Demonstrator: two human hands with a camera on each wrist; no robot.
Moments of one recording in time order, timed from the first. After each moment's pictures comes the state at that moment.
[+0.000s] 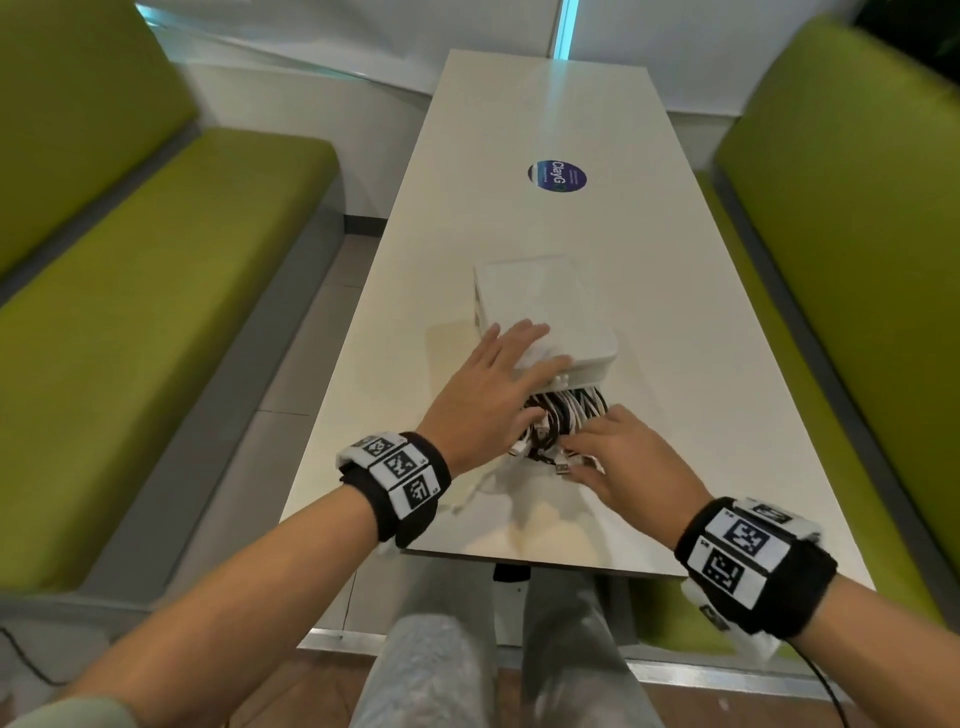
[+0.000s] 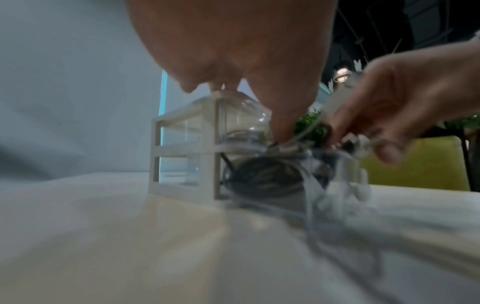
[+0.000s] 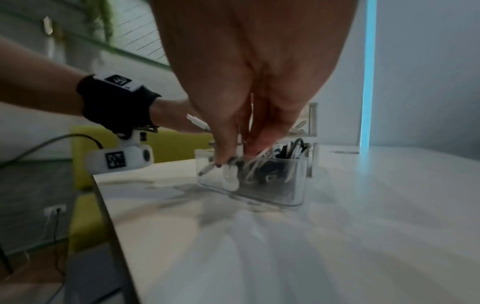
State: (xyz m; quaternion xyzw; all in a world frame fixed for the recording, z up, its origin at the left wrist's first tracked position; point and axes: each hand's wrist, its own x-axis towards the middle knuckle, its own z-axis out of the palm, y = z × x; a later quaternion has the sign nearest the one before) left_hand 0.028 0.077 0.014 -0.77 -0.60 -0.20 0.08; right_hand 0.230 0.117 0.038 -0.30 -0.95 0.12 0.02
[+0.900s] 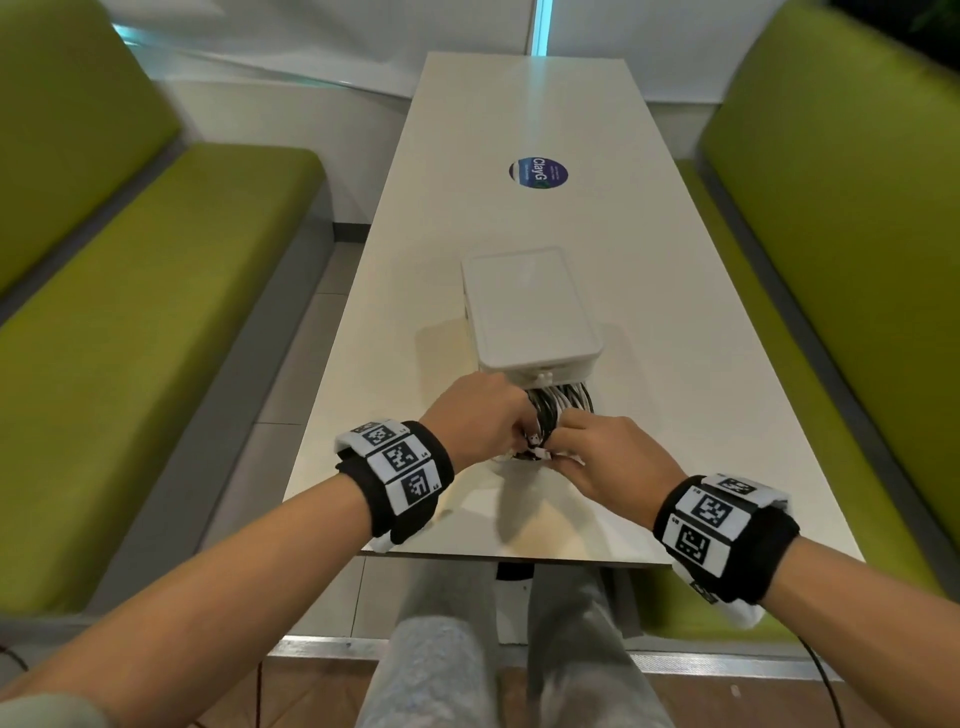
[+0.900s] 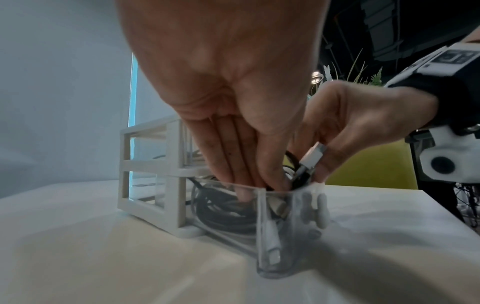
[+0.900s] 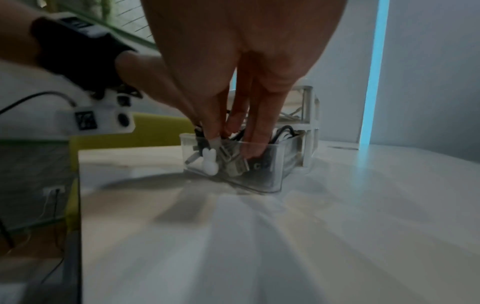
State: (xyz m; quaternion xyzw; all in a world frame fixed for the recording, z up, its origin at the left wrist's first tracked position) left_hand 0.046 0.081 0.041 -0.77 -0.63 -0.01 -0.08; right_hand 0.229 0.124 0.029 -0.26 -0.96 0.13 0.04
